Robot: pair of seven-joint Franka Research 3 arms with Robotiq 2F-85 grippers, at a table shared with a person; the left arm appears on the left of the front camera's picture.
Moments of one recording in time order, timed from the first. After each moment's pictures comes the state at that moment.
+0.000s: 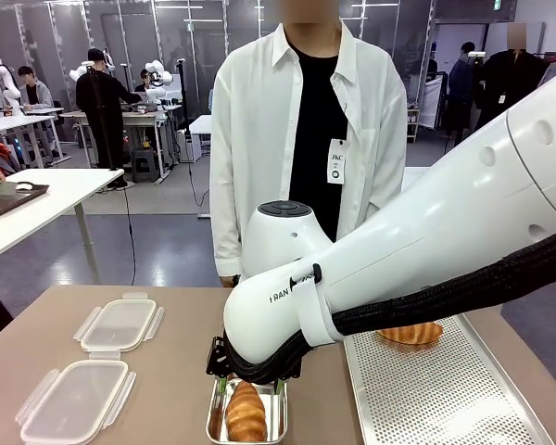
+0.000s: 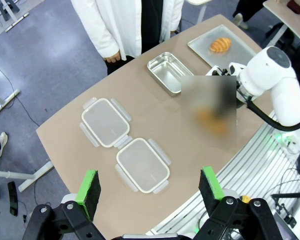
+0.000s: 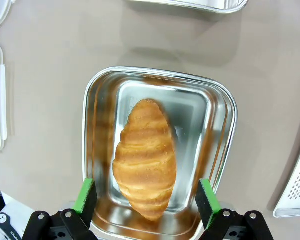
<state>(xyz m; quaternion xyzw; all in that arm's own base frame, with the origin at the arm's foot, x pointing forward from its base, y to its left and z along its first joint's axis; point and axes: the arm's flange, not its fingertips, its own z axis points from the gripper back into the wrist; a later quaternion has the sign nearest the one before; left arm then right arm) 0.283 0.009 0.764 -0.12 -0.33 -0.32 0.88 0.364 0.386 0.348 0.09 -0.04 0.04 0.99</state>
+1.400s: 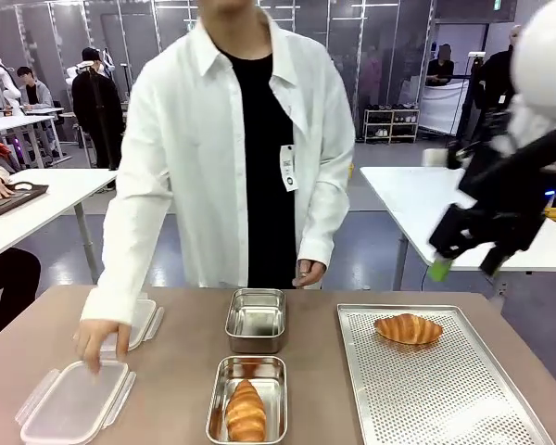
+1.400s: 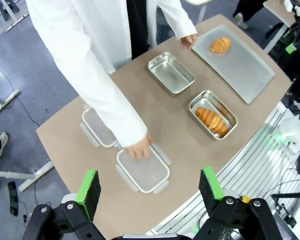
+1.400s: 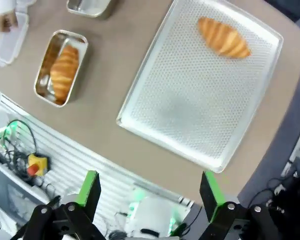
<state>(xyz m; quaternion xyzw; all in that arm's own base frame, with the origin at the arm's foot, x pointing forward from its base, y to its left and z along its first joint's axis) 0.283 0.009 0.764 -0.12 -0.33 -0.32 0.88 0.337 0.064 0.584 0.10 -0.10 0.18 0.97</state>
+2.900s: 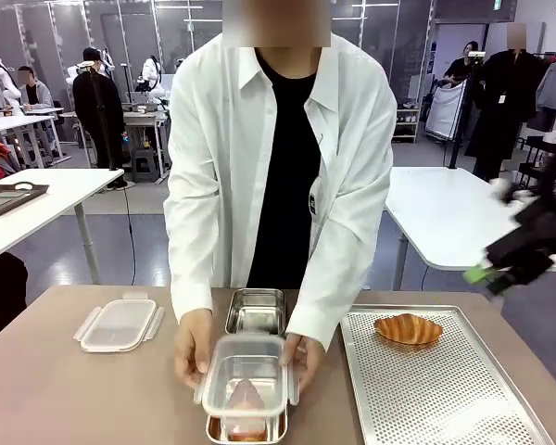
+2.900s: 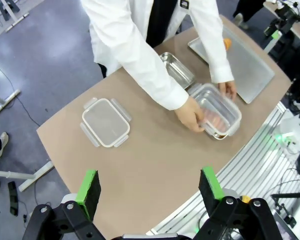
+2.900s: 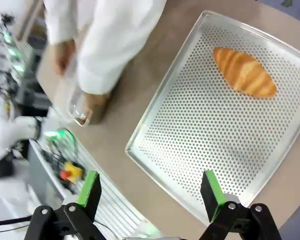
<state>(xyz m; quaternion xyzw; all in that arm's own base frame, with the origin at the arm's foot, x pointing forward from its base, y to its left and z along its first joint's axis) 0.283 0.009 0.764 -0.12 -0.33 -0.32 0.88 0.415 -0.092 0.480 0.36 -0.13 0.18 0.91</state>
